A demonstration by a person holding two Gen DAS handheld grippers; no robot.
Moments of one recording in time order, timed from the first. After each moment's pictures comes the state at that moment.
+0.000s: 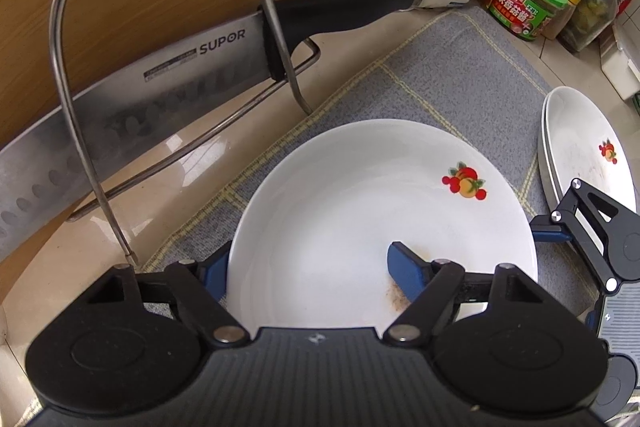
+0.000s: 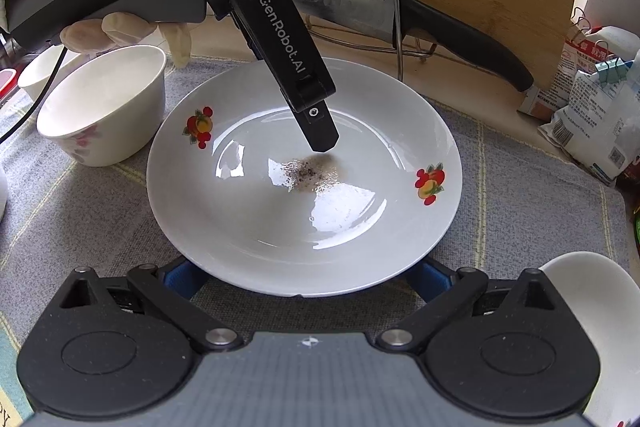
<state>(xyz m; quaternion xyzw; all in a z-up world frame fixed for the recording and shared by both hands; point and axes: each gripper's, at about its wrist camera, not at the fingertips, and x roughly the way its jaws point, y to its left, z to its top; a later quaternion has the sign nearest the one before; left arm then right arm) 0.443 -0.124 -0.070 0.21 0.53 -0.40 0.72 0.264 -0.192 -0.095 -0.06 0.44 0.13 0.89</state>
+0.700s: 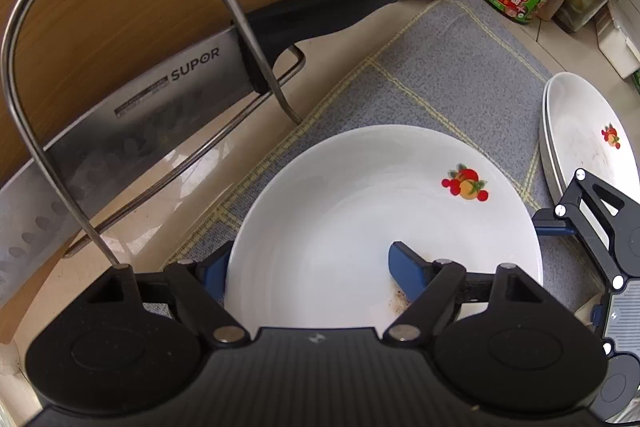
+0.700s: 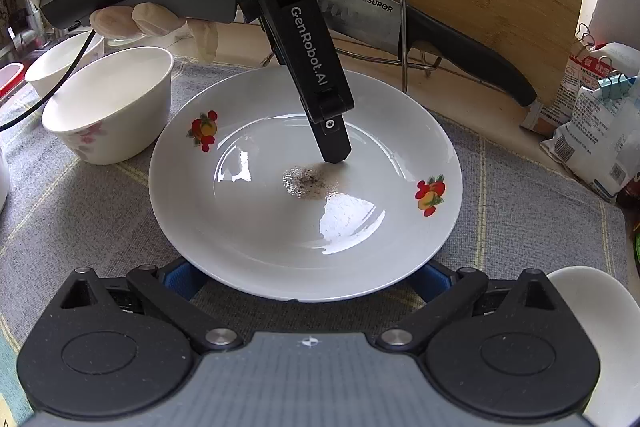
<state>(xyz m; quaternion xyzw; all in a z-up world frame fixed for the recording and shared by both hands) 0.445 -0.139 -0.072 0.24 0.53 -0.41 0.70 0.258 -0.192 -0.091 -0.08 0.43 0.14 0.89</state>
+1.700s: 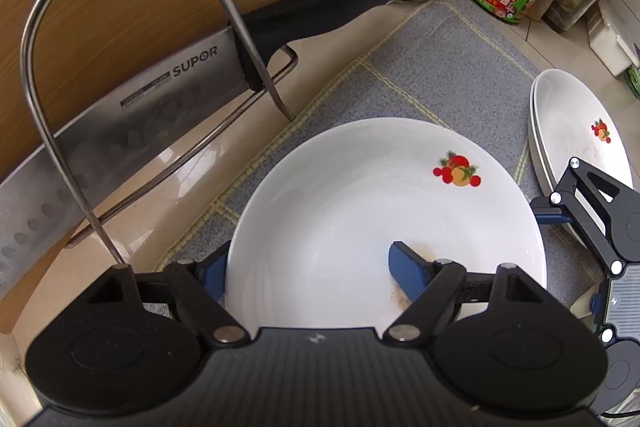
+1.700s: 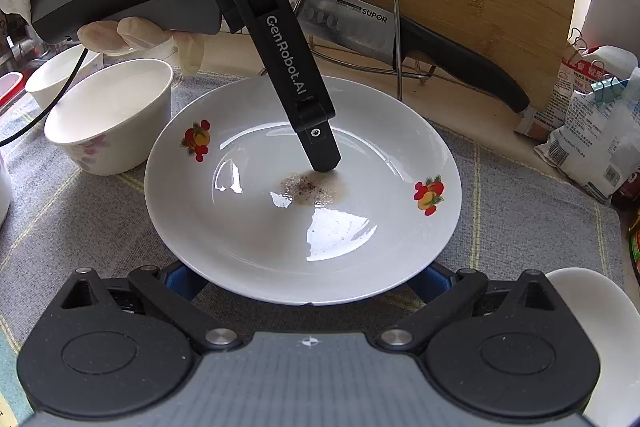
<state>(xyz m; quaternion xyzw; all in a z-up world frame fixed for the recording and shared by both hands) 0.445 -0.134 -0.068 0.23 0.52 -0.42 0.70 0.255 -0.197 -0.084 -0.07 0.42 0.13 0.90</state>
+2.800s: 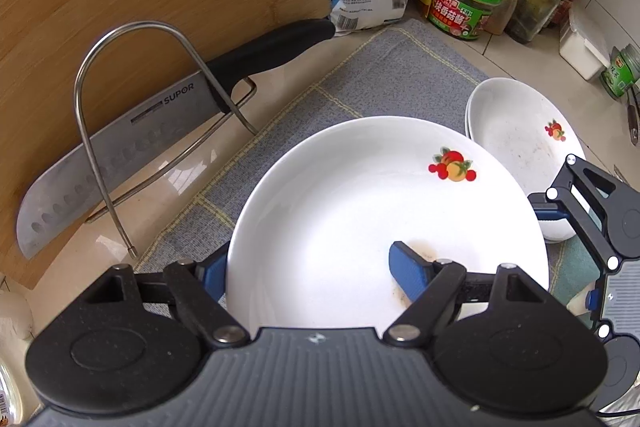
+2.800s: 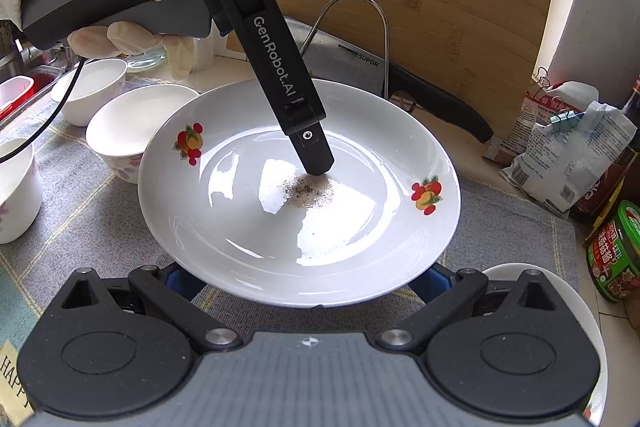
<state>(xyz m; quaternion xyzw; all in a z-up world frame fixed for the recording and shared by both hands) 0.398 -0.118 -0.029 0.23 0.49 -0.43 0.73 0.213 -0.196 -0.044 -0.09 0.39 0.12 0.91</state>
